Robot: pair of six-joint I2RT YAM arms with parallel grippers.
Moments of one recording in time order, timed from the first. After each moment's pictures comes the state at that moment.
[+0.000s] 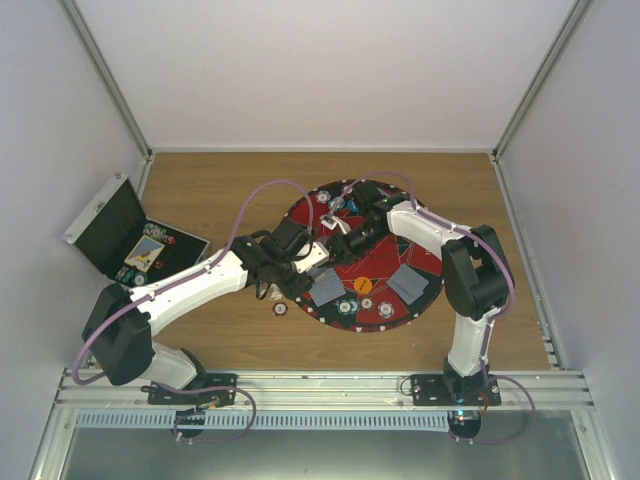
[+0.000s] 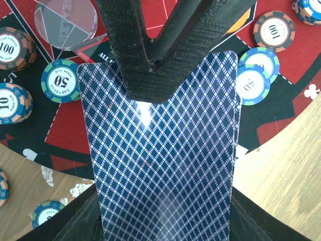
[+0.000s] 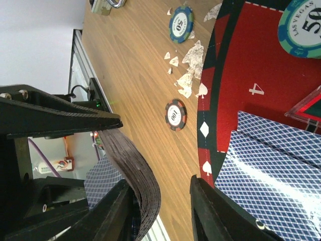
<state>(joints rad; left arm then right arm) -0.78 1.43 1.07 -0.74 0.04 0.13 0.50 1.91 1.37 -0.81 -0.96 0.04</state>
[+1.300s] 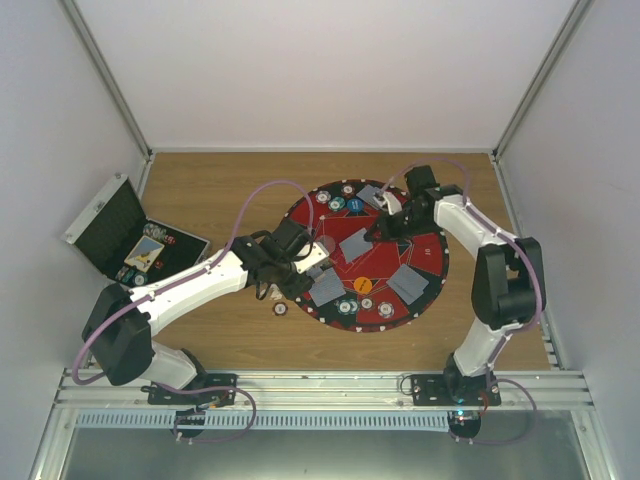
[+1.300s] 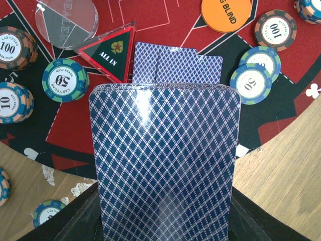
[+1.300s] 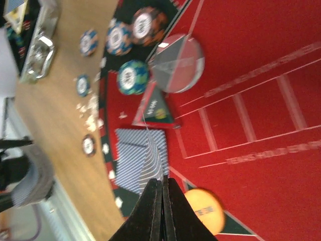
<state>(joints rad) -0.78 1.43 1.07 -0.75 0.03 0.13 0.24 1.78 1.32 -0.83 -0.78 -0.03</state>
